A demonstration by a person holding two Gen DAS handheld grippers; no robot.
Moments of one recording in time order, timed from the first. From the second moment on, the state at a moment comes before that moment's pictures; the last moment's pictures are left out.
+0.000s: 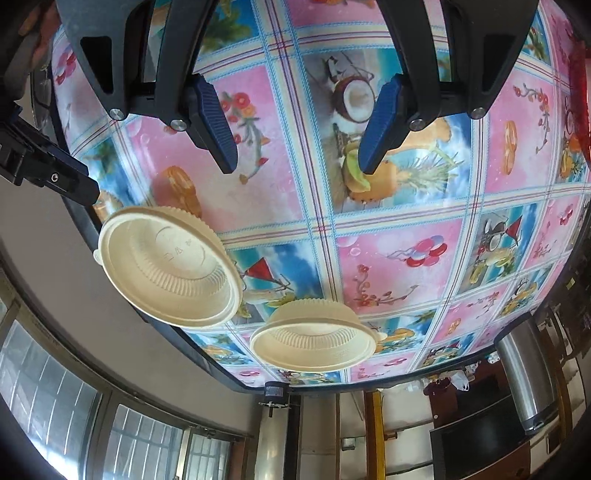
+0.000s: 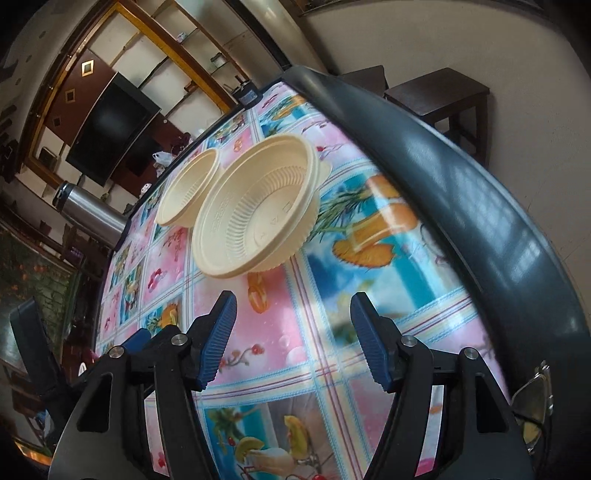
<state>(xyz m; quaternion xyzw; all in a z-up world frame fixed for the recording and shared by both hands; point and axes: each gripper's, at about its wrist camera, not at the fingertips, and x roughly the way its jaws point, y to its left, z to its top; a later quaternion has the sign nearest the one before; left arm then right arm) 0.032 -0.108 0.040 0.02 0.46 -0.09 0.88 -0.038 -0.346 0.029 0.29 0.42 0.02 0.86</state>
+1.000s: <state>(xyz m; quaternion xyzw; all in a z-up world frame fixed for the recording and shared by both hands) 0.106 -0.168 0.031 0.02 0.49 -0.10 0.87 0.032 -0.349 0.037 0.24 0.43 0.01 0.87</state>
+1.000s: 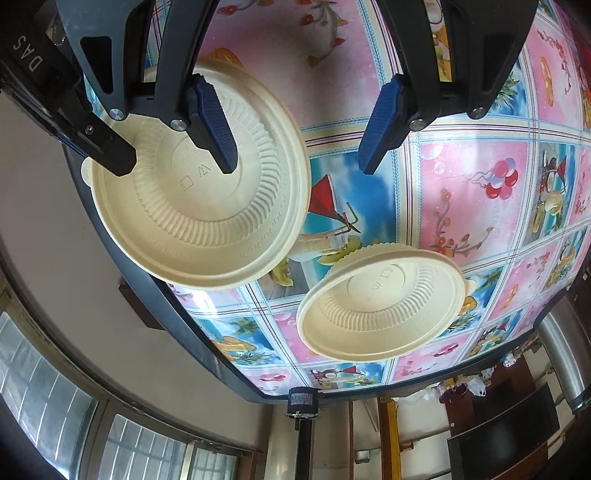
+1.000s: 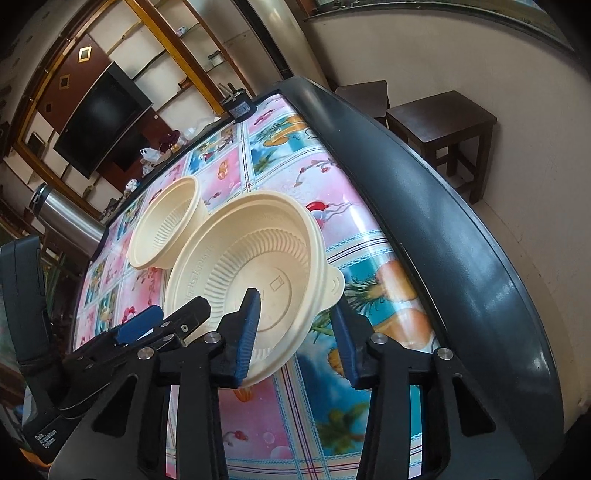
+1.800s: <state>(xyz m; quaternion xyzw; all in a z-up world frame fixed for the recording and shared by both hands) 0.084 -0.139 0.025 0.01 0.50 -0.13 0.85 0.014 -0.309 0.031 0.22 0.43 0.04 0.87</state>
